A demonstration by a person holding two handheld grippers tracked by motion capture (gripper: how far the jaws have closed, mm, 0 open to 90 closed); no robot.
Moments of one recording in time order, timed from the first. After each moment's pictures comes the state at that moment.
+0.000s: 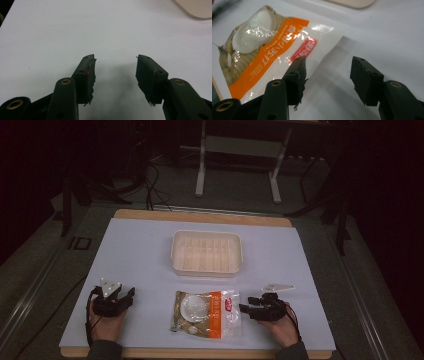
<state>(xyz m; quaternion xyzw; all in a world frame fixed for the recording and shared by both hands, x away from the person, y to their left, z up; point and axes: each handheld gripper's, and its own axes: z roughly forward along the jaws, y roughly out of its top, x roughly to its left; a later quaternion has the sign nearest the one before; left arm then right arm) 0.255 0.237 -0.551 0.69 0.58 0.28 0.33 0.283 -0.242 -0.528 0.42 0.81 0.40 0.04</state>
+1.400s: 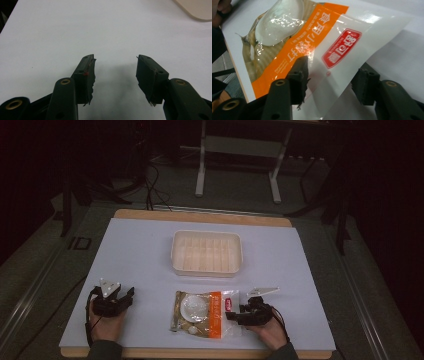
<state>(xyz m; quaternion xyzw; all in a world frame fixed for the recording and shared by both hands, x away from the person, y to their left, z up) 0.255 0.238 -0.551 0.68 0.58 0.29 0.33 0.279 -0.210 -0.544 0.39 0.83 0.41 -0.03</state>
